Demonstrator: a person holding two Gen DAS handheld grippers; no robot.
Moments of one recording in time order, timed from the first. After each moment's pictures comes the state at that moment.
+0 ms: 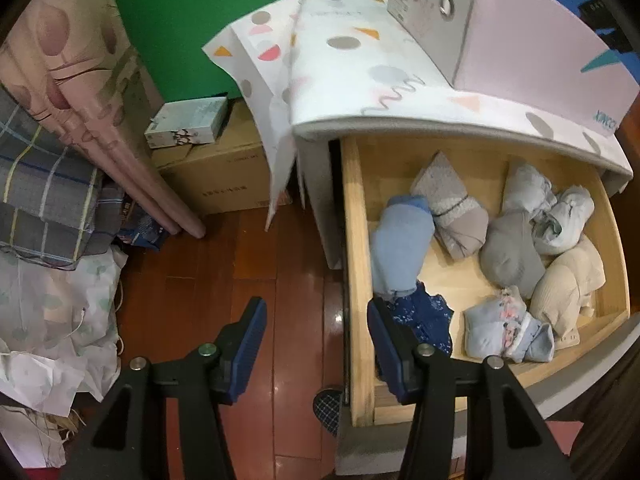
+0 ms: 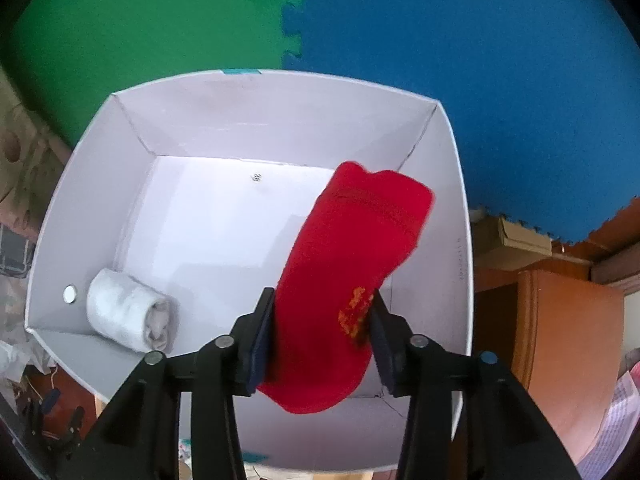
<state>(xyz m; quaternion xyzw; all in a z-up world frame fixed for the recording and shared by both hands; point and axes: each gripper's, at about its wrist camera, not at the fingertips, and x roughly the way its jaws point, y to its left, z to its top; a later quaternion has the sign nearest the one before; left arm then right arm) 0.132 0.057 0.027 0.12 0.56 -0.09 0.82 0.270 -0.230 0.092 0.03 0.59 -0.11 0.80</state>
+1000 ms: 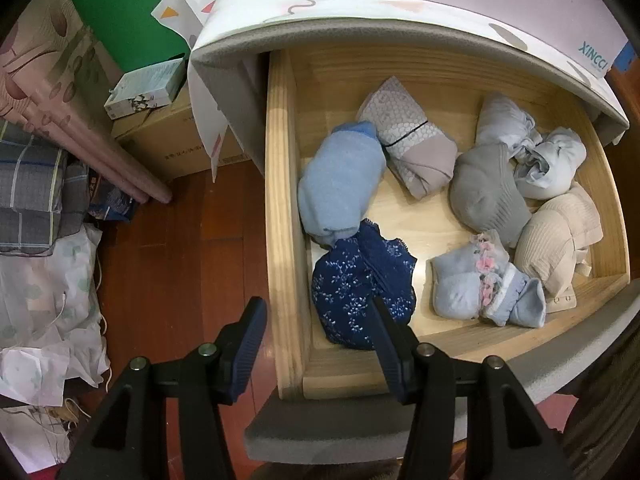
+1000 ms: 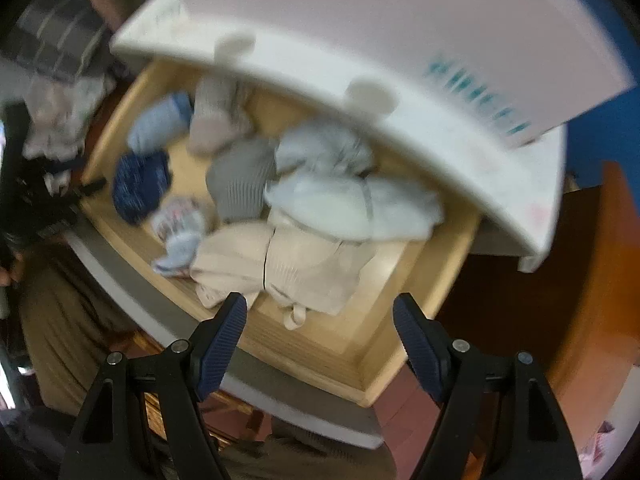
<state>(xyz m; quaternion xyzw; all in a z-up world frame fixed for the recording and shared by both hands) 0.112 0.020 -0.014 0.13 0.62 -0.10 0.77 0.093 -0.148 0.005 -0.08 0.71 0.07 0.70</state>
